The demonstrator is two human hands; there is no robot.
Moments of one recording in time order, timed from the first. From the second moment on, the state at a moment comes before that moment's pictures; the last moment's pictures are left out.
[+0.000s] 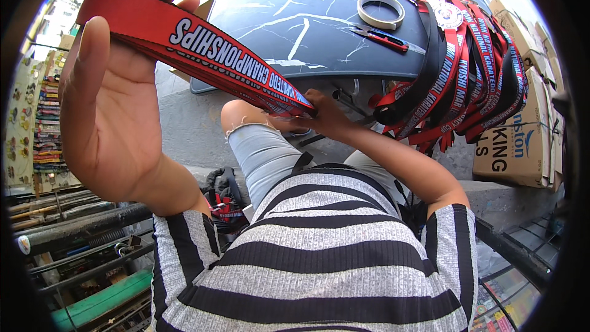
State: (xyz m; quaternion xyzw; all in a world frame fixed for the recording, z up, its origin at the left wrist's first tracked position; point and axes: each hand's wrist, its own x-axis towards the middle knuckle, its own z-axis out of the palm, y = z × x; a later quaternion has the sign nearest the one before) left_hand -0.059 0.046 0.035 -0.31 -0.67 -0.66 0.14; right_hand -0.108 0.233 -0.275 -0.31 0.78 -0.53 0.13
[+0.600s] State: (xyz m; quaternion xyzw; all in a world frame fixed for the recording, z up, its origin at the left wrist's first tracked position) left_hand -0.039 0.031 0.037 -0.22 -0.74 -0.60 0.22; right_hand -0.098 0.258 -0.247 -0.24 0.75 -0.59 0.17
